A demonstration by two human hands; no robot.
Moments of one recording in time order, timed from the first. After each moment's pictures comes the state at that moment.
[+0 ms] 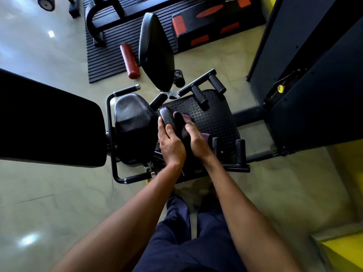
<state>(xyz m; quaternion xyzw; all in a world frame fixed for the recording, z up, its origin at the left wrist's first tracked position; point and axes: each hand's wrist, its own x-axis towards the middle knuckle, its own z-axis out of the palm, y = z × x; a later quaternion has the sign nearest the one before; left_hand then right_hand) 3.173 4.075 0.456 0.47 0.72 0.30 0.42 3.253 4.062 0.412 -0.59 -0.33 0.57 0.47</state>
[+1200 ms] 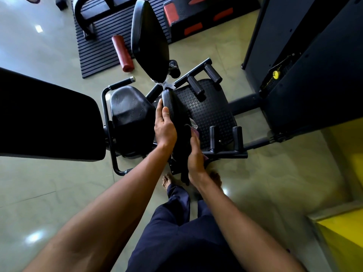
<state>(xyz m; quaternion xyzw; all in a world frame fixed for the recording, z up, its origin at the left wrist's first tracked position) 3.162 4.095 0.468 0.50 0.68 0.27 0.47 3.192 3.992 0.424 -0.56 -0.08 0.55 0.62</state>
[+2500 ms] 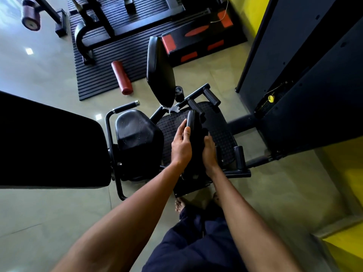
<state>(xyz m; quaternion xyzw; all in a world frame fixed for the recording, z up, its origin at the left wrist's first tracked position) 3.147 4.127 0.475 0.54 0.59 0.21 0.57 3.224 4.074 0.353 -0.68 -0.10 0.48 0.54</state>
